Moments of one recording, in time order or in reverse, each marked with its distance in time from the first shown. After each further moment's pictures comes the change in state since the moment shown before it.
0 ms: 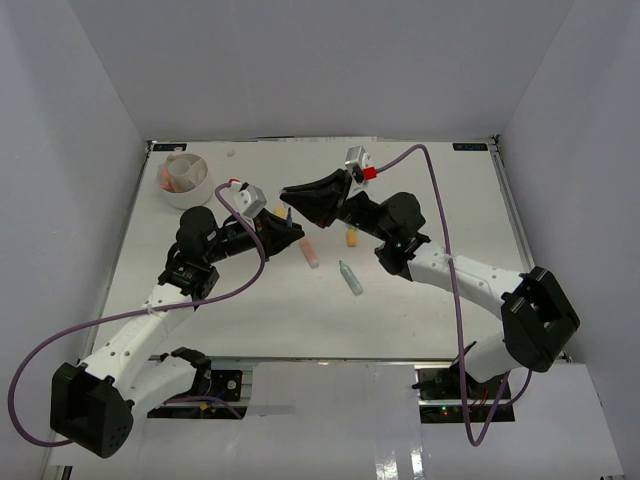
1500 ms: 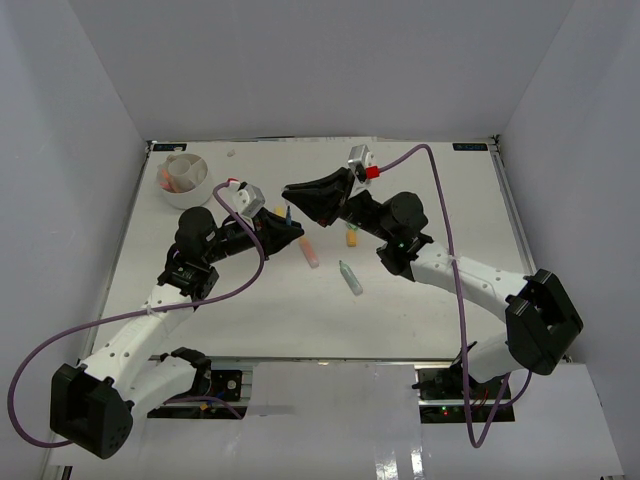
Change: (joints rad) left arm 0.000 -0.005 0.000 0.015 -0.013 -0.008; right arm -0.001 -0.020 0.001 -0.022 0.021 -0.008
